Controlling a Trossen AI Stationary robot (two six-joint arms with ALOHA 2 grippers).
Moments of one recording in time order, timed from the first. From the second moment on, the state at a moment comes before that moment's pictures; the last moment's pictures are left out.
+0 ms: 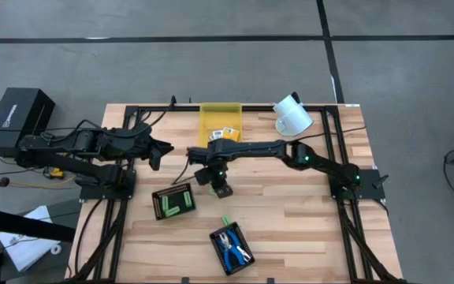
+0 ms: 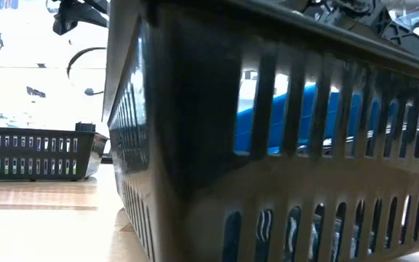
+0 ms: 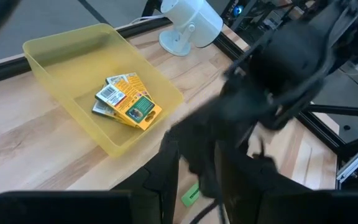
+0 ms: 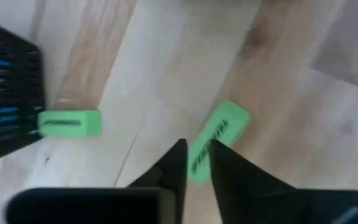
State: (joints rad) left arm -0.07 0.75 0.92 -0.73 -0.41 -0.74; right arm -0.06 2.54 2.35 -1.22 -0.41 -0.44
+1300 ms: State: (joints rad) left arm -0.07 0.75 0.92 -0.71 -0.41 -0.74; right arm -0.09 2.59 2.35 -1.17 -0.42 -0.42
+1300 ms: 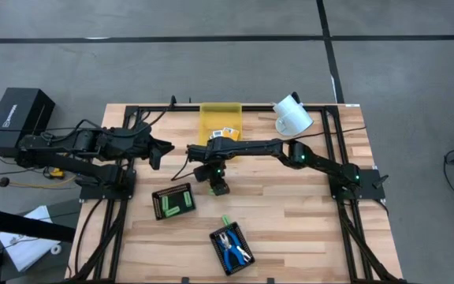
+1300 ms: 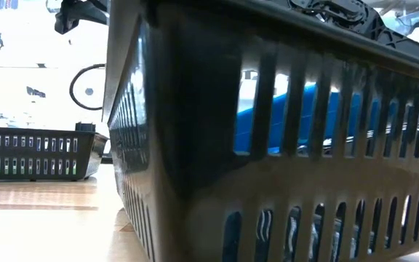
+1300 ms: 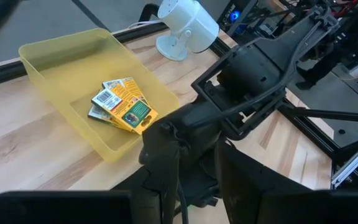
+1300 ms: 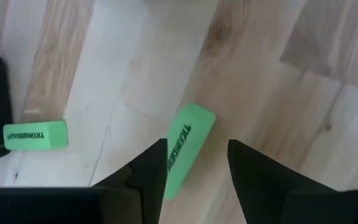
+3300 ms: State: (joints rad) left arm -0.07 0.75 0.92 -0.69 -0.40 -0.73; right arm -0.15 2.60 2.28 -1.12 -0.54 -0.37
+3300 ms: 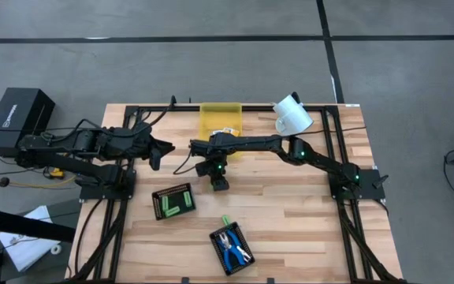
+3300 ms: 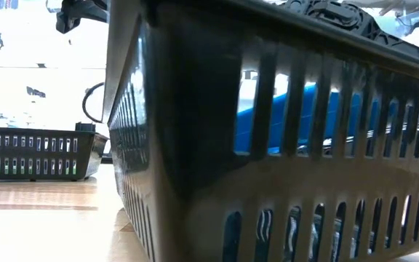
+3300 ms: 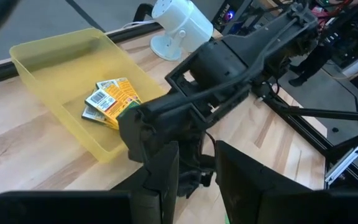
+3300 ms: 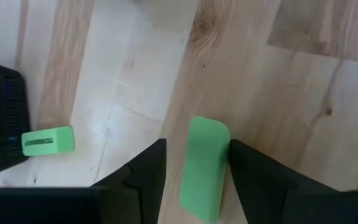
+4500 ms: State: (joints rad) left arm -0.07 0.75 0.92 -0.67 -0.39 -0.74; right arm -0.15 2.50 2.35 -1.16 -0.50 -0.49
